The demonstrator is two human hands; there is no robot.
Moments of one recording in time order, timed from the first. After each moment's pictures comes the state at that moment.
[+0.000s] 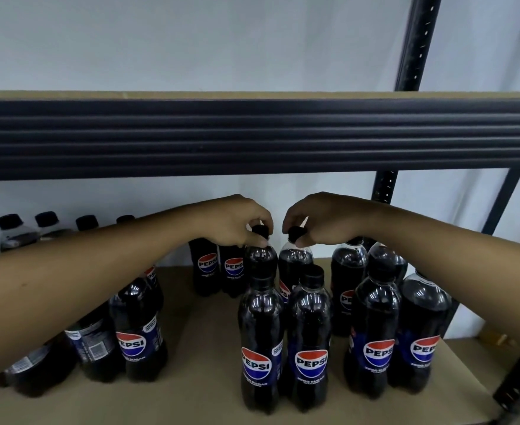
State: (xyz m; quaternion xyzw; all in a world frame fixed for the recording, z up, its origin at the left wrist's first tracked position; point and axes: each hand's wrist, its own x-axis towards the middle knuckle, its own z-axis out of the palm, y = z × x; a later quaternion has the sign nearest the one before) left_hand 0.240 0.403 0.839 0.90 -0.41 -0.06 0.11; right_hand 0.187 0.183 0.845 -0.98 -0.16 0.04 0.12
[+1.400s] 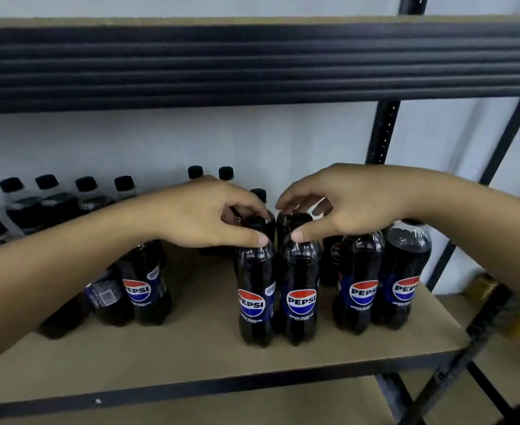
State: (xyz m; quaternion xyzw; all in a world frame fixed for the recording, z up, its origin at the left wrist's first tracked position) left_hand 0.136 0.437 0.833 0.89 -0.40 -0.09 0.19; right_hand 0.078 0.194 0.858 -0.97 -0.22 0.06 0.11
